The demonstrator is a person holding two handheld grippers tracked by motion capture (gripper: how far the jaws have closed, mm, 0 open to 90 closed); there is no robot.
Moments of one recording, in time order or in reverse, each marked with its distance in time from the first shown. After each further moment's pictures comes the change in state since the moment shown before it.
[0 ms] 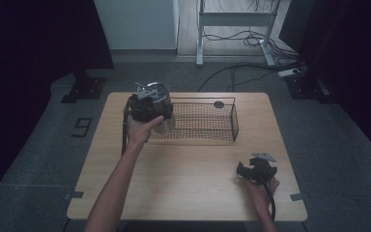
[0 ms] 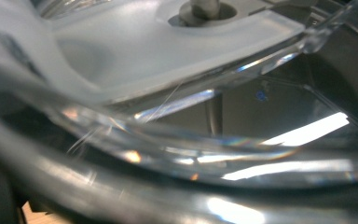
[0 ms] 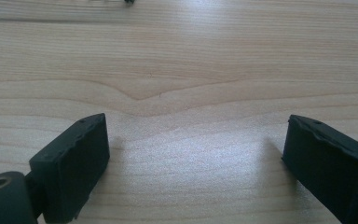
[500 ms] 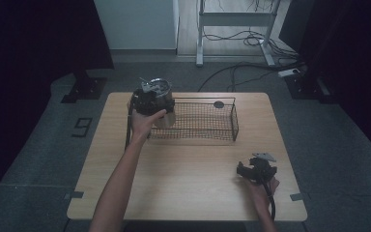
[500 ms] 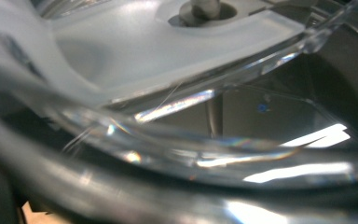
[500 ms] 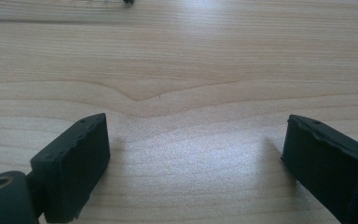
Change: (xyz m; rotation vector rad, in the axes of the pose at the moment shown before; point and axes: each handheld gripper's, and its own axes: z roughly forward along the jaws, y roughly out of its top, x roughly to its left) left arm 0.008 0.005 0.038 0.027 0.016 0.022; right arm 0.000 0.000 0.000 -0.001 -0.002 0.003
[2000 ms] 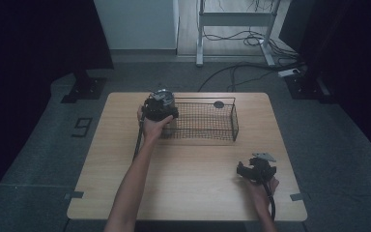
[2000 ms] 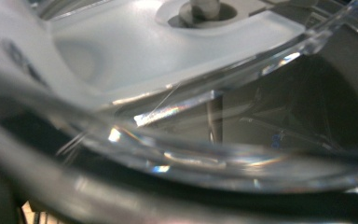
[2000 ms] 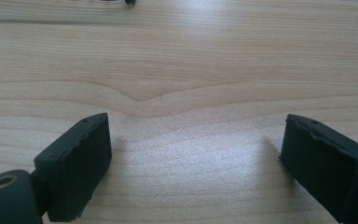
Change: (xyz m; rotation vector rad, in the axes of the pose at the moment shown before) left arm 0.010 -0.051 0.082 0.096 0.113 -0.058; right arm 0.000 0.000 0.000 -0.004 0.002 -0.002
